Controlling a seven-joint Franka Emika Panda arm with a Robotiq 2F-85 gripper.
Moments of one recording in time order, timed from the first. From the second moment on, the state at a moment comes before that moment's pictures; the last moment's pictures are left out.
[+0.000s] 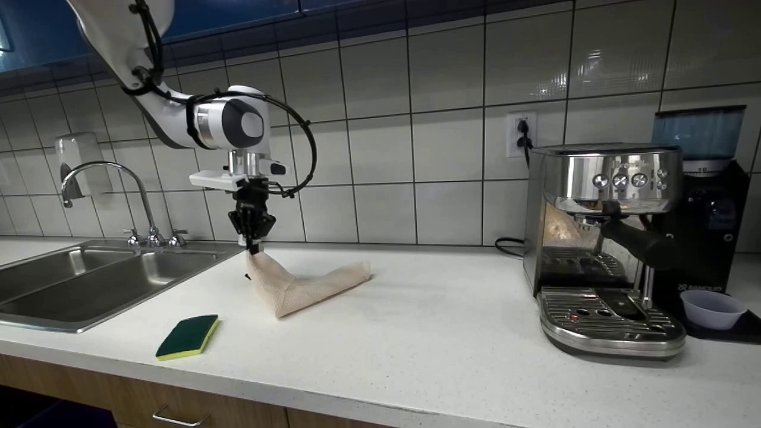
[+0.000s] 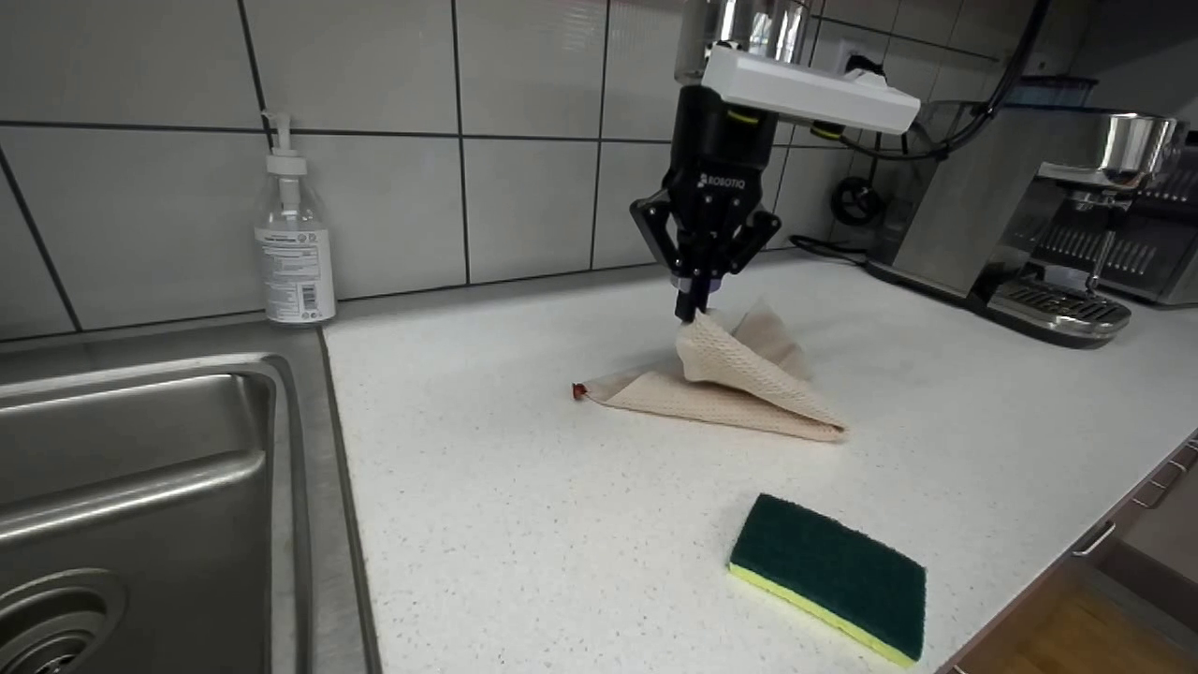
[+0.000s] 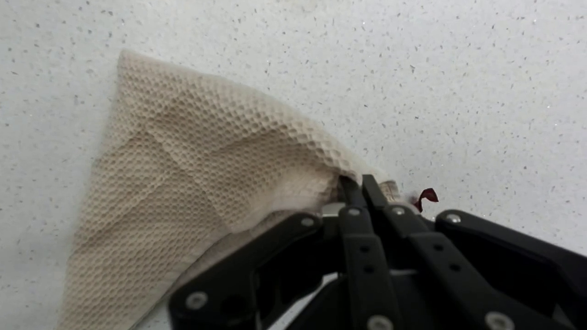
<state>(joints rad) 0.12 0.36 0.04 -1.91 0.11 2.20 0.29</state>
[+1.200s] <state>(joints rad) 0.12 0.48 0.04 -1.81 0.11 2.20 0.29</state>
